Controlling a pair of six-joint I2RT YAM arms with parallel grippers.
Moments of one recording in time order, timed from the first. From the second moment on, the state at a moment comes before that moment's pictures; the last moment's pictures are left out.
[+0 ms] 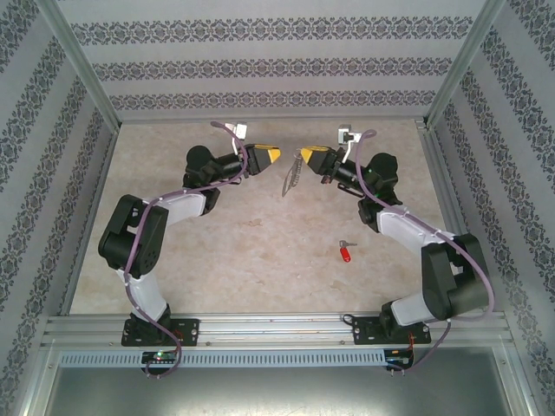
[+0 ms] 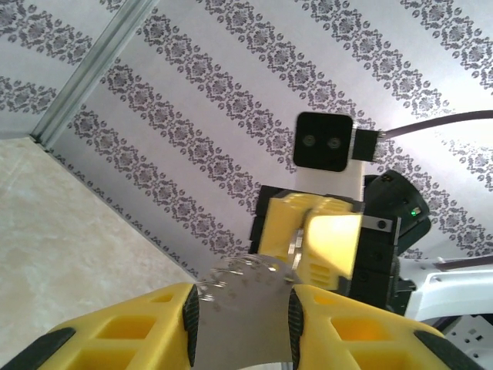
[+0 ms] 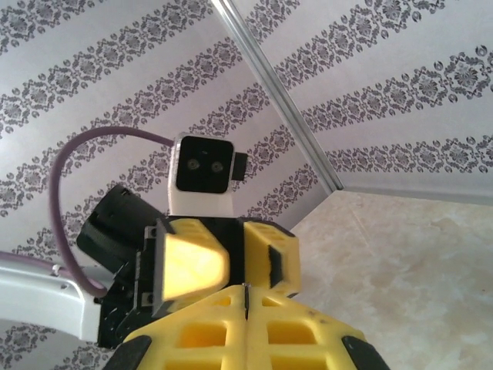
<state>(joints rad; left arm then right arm) -0.34 1.82 1.03 1.14 0.92 -0.99 0.26 1.46 0.79 0.89 -0.80 0.75</state>
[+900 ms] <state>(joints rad) -0.37 1.82 1.03 1.18 0.91 -1.03 0.32 1.55 0.83 0.95 -0.77 0.81</state>
